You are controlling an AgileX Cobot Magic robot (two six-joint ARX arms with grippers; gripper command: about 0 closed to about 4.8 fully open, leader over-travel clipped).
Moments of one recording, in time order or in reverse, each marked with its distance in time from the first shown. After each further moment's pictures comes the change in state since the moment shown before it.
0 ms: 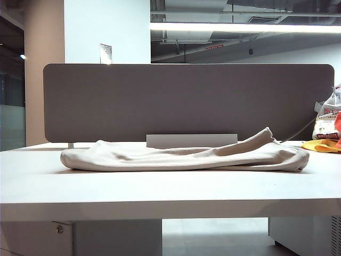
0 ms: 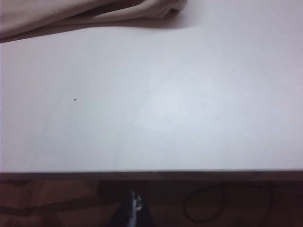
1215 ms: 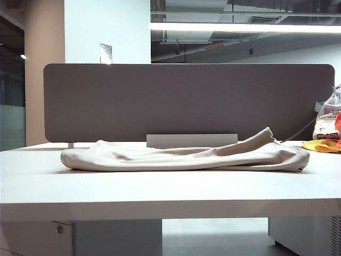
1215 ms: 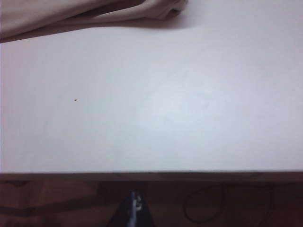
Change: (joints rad) left arm 0.203 0.000 -0.071 0.259 0.034 0.060; right arm 0.000 0.000 0.000 0.000 0.001 0.000
